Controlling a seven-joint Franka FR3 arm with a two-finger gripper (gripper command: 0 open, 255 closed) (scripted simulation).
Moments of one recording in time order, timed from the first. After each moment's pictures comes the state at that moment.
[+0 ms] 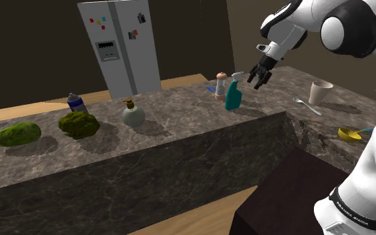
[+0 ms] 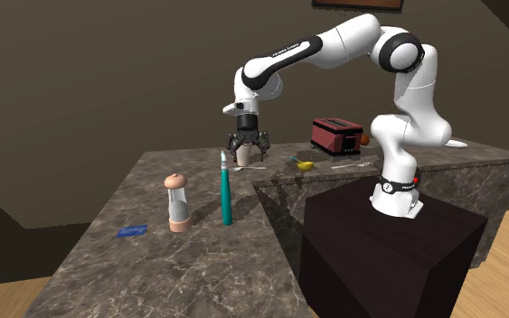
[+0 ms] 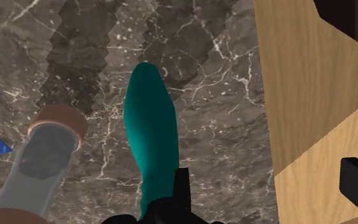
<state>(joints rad) 0.27 0.39 -0.97 -1.85 0.84 1.84 -1.99</state>
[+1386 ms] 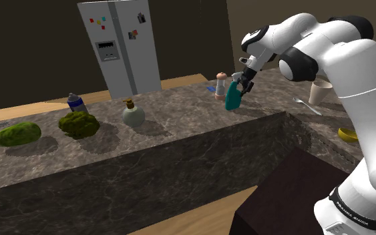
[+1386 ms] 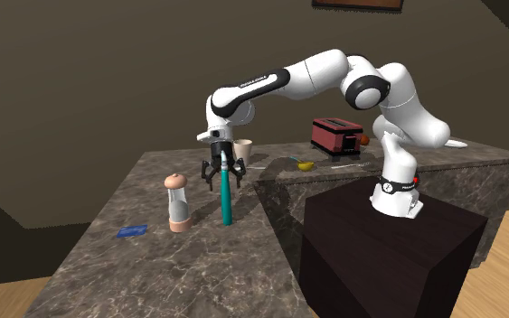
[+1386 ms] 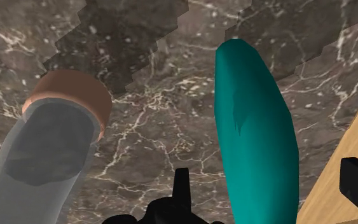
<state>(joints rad) 0.00 0.79 -0.74 -1.44 1.04 1.72 -2.19</state>
